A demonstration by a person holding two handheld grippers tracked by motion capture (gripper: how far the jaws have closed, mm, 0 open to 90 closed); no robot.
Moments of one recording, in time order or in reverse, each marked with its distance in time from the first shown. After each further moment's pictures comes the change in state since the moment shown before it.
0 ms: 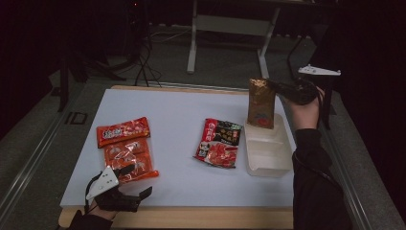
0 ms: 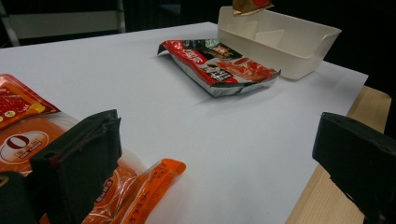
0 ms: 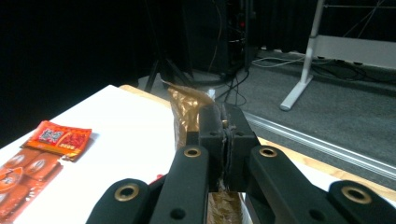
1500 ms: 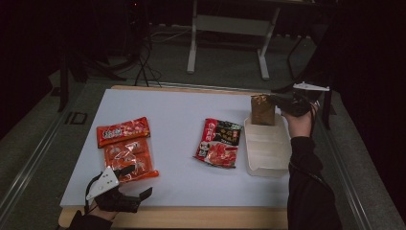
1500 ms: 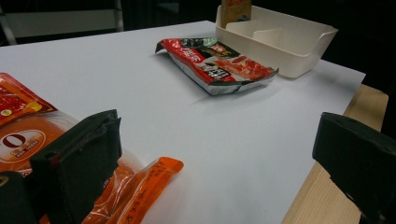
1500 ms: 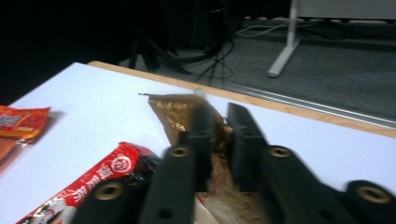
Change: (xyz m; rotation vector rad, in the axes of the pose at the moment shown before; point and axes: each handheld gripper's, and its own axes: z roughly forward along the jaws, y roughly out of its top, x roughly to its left) left arm -0.001 0.000 0.000 0.004 -0.008 -0.002; right arm -0.041 -0.061 0.022 0.085 -0.079 0.095
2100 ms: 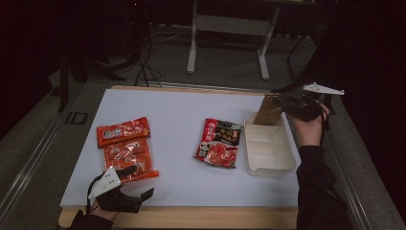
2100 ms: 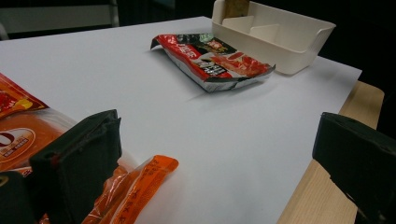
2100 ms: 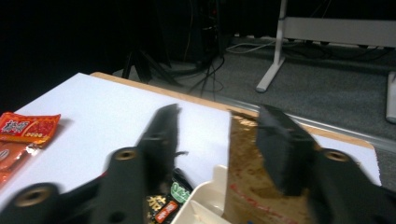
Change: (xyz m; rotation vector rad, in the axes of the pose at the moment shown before) left arm -0.001 -0.001 0.003 0.017 -0.013 0.000; right arm 0.034 0.008 -0.046 -0.069 -0.035 -0.039
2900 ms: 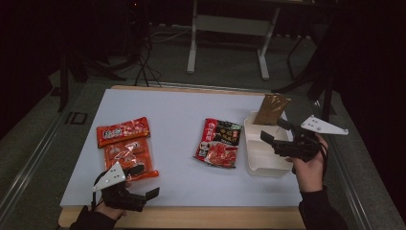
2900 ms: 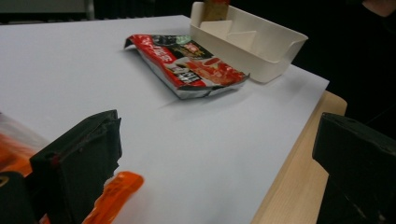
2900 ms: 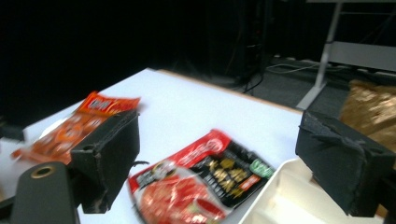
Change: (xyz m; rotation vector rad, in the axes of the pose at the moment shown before) left arm -0.008 0.018 0.011 0.025 -0.101 -0.065; right arm 0.086 -0.049 -0.060 -0.079 0.150 -0.087
